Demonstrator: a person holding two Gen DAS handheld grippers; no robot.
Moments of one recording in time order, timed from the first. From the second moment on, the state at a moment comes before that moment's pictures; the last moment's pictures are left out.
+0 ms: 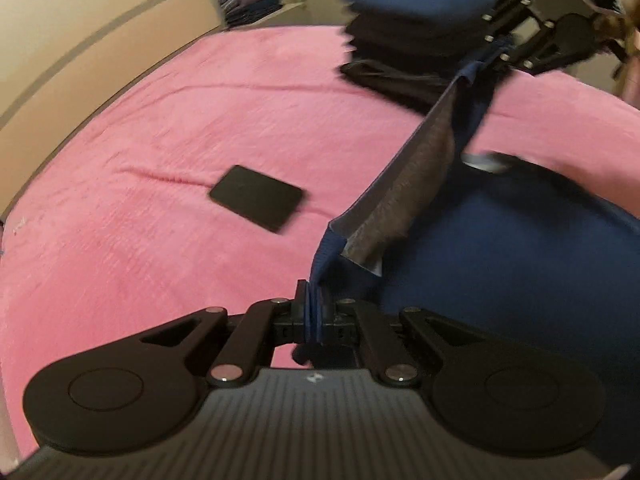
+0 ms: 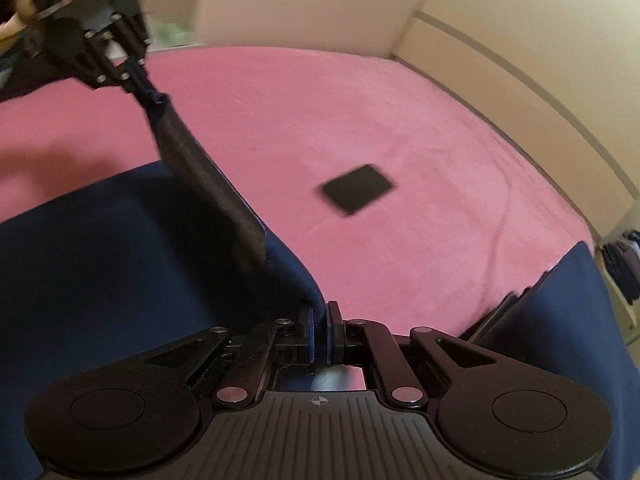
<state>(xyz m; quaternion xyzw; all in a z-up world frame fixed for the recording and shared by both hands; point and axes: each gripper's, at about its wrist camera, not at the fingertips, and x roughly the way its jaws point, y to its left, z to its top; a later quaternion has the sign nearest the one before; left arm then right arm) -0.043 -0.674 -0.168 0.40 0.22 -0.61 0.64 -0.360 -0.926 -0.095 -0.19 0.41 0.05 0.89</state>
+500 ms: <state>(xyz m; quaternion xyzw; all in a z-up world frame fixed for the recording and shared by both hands) -0.279 -0.488 -0.257 0.47 0.28 -0.65 0.52 -0.545 -0.753 -0.191 -0.19 0.50 0.05 0.84</state>
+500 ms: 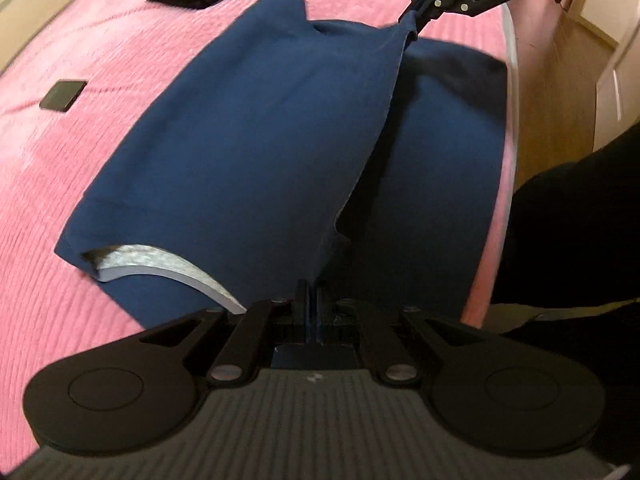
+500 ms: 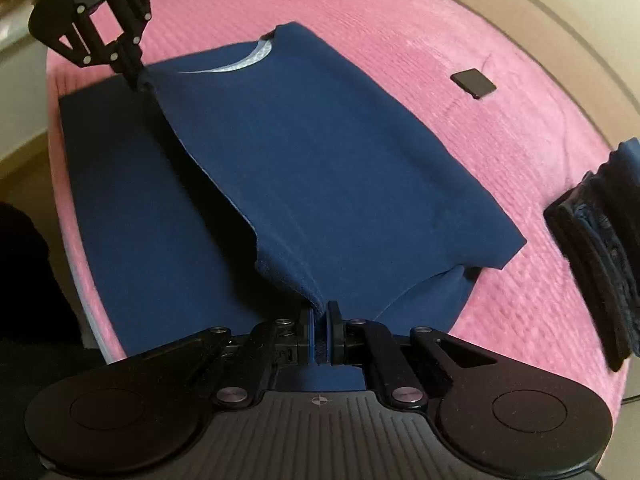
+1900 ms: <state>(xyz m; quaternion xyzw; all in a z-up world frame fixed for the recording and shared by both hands) -0.392 -0.375 -0.311 0.46 0.05 -0.58 0.67 -0.647 -0.659 -0.271 -0.37 0.37 0.03 0.85</state>
